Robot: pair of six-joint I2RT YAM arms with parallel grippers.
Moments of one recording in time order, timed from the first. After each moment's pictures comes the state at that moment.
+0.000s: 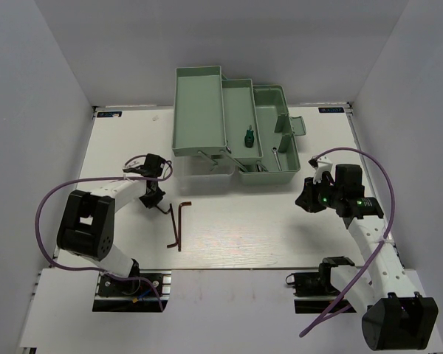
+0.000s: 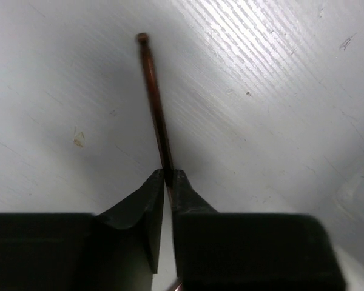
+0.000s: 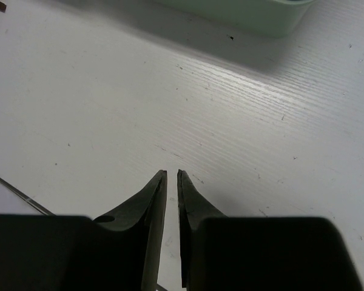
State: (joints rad) left arm -0.26 1.56 0.84 -0.57 -0.35 -0.93; right arm 0.07 0.87 0.69 -0.64 -0.49 -0.10
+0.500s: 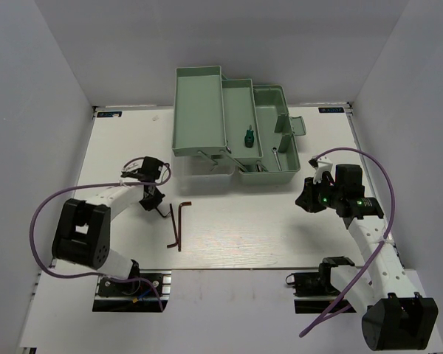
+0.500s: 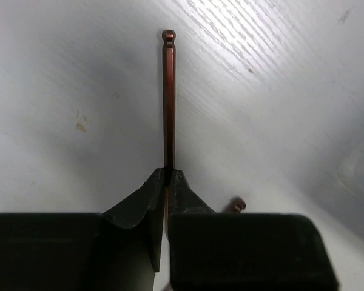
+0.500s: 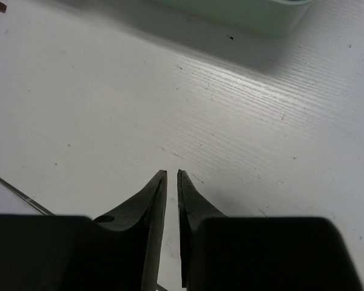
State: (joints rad) left arm -0.26 1.49 0.79 -0.55 -0.33 -0.92; right arm 0.07 0.87 0.69 -0.64 -0.50 -0.10
